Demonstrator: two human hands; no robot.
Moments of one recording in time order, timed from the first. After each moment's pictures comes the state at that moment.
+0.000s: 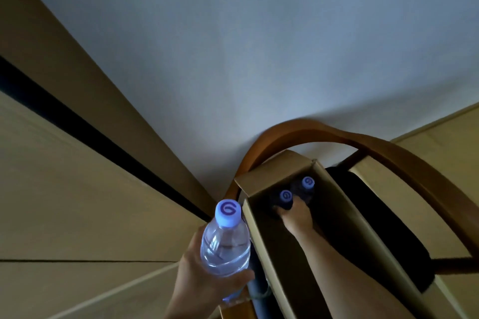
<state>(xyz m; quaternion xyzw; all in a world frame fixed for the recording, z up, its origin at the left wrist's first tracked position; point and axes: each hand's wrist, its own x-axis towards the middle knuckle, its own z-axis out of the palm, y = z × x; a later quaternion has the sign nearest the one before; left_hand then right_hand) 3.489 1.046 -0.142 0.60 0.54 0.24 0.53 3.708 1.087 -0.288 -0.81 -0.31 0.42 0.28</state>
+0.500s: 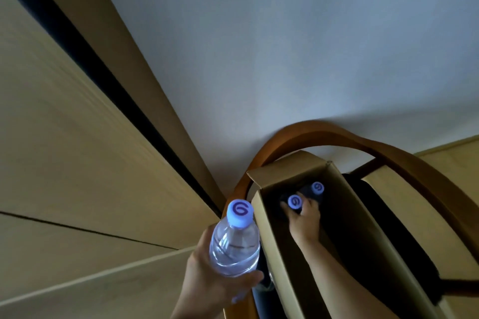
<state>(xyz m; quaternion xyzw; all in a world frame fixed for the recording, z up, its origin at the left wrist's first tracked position) 3.486 1.017 -0.147 0.58 0.58 0.27 0.51 3.688 1.067 -0.290 -0.80 -0.34 0.32 0.37</state>
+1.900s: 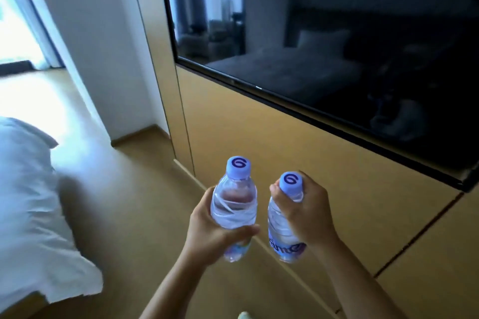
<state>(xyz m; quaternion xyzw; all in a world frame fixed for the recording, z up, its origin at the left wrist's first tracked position) 2.934 0.703 -0.032 0.30 0.66 0.67 0.16 3.037 0.845 -0.002 -0.21 -0.77 0.43 0.42</state>
